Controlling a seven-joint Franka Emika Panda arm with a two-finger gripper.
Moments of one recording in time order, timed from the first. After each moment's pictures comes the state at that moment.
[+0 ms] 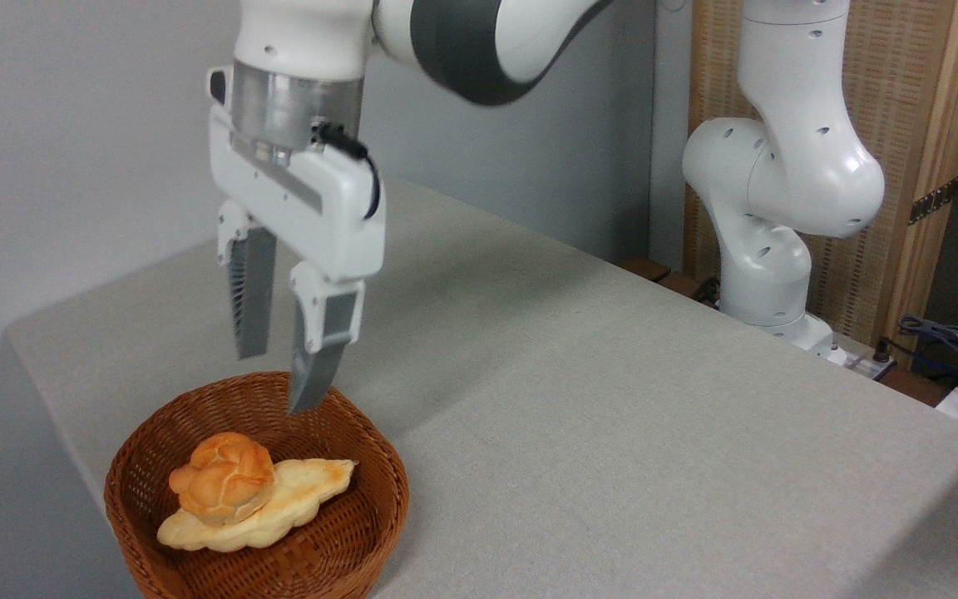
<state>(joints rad) -0.03 0.02 0.01 -1.78 -0.11 2.14 0.78</state>
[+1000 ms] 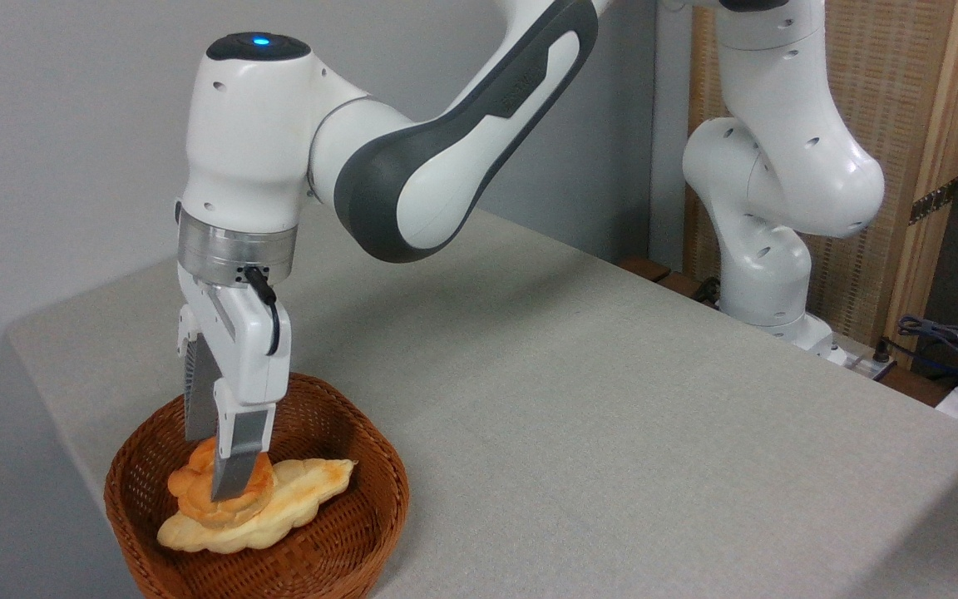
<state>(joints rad) -0.04 0.23 -0.09 -1.79 -0.10 2.40 0.87</state>
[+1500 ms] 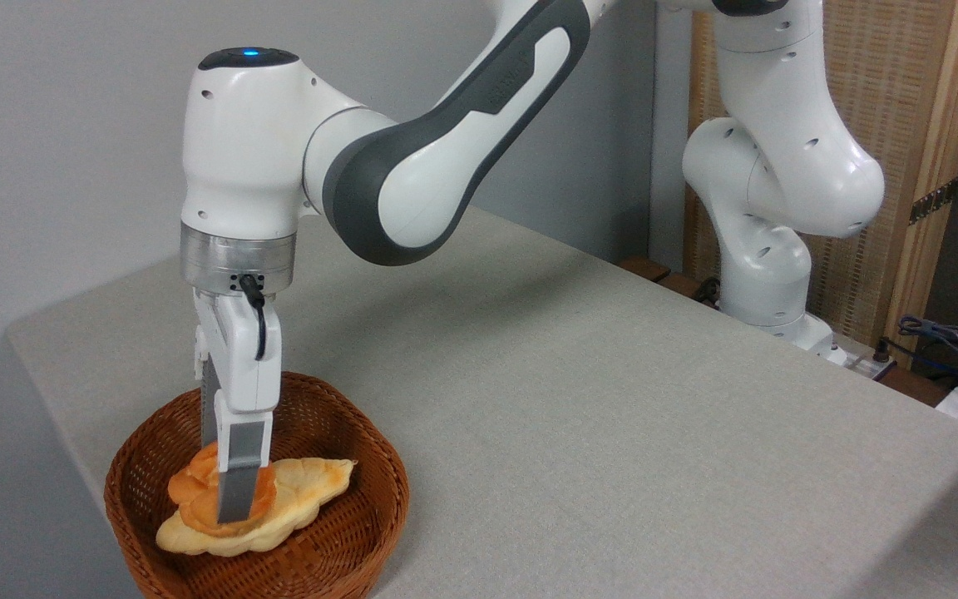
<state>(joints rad) -0.04 0.24 -0.09 -1.79 0.06 2.40 0.87</state>
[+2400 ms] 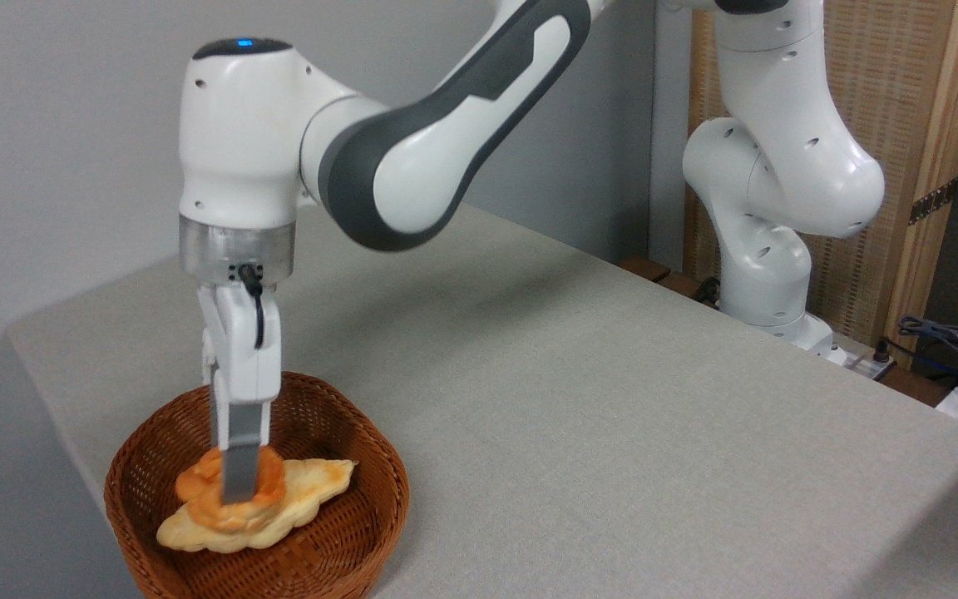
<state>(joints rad) -0.04 0.22 -0.09 -1.77 0.07 2.32 0.87</state>
